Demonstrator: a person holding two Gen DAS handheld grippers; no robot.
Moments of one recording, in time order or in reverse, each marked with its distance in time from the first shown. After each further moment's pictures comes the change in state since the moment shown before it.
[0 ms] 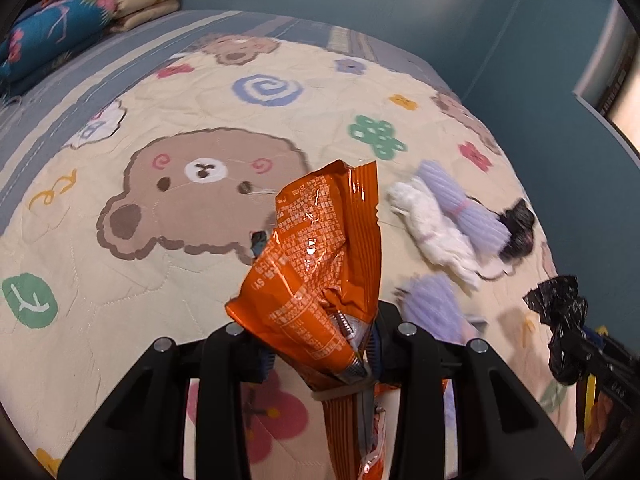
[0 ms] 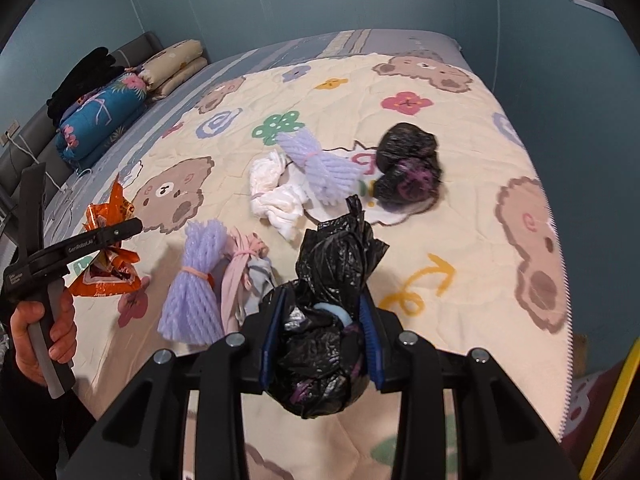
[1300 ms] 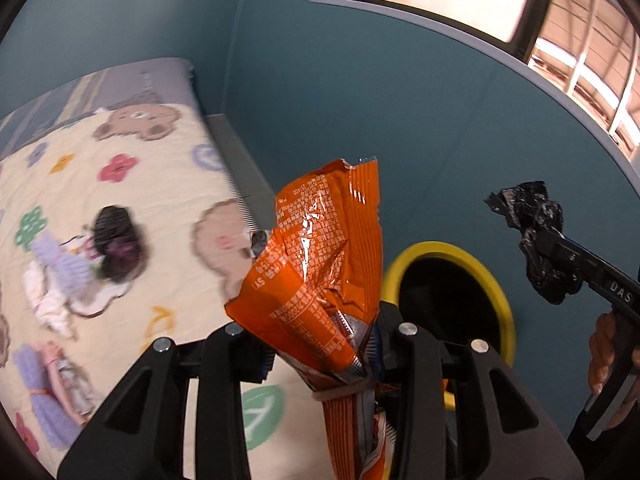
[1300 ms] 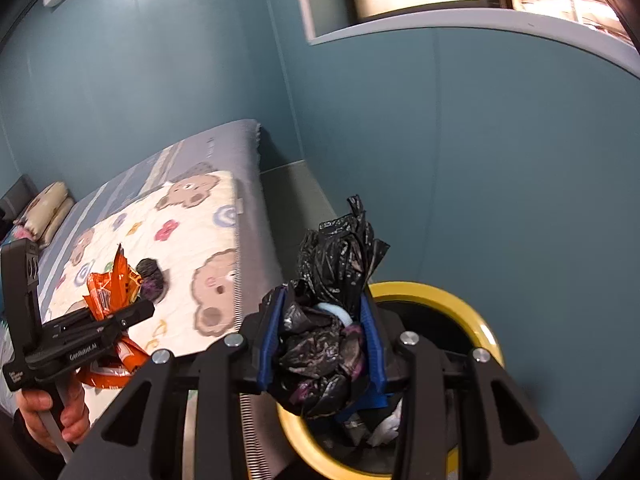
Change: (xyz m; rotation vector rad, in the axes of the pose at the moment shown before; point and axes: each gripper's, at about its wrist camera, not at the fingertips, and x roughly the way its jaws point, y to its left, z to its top) left arm -0.042 -0.418 -0.071 0.529 0.066 -0.469; right arm -0.263 -0.235 -0.081 0.412 -0.311 -0.415
